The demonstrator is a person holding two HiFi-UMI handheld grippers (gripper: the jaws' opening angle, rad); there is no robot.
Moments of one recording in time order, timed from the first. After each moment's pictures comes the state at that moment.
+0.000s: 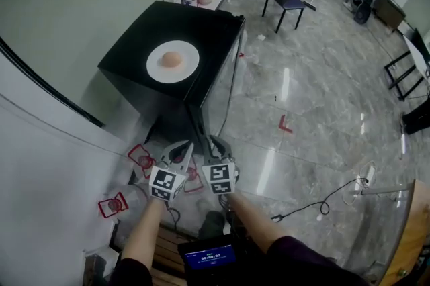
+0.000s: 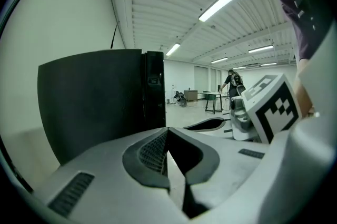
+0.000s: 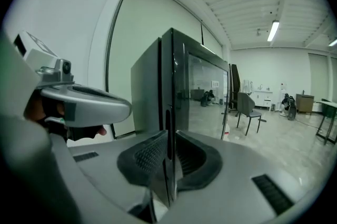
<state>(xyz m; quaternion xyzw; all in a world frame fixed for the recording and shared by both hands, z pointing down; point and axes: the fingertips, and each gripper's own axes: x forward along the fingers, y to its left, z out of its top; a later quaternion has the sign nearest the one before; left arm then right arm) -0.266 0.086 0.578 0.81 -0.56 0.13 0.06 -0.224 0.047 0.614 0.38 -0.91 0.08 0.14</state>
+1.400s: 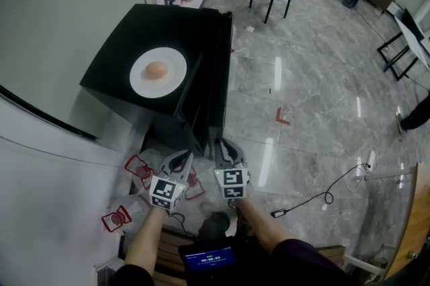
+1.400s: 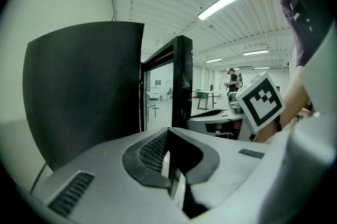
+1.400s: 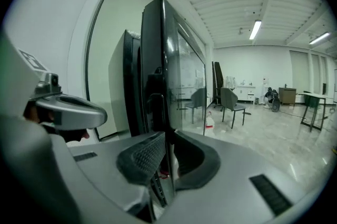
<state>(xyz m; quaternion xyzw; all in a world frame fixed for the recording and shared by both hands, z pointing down) -0.261 0.058 0.619 0.84 -0.52 0.13 0.09 -0.175 0.000 0.642 0.45 -0.87 0.09 0.14</state>
